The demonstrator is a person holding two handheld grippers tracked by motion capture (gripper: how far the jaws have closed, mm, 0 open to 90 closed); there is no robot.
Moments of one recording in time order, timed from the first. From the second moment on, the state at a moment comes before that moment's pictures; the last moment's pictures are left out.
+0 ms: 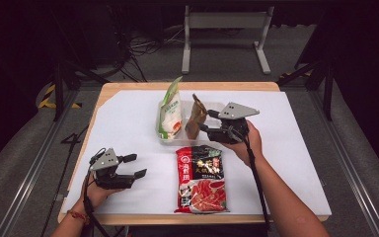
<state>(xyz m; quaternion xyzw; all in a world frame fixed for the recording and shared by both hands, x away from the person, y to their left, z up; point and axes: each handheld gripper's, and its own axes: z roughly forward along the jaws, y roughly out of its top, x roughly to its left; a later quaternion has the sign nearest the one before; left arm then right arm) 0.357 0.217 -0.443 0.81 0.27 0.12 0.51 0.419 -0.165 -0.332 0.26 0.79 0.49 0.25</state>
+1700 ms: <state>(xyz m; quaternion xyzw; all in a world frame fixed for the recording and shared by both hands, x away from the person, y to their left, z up) 0.356 0.178 -0.435 0.82 0.24 0.04 0.53 0.427 -0.235 -0.422 0.35 0.84 0.41 0.05</state>
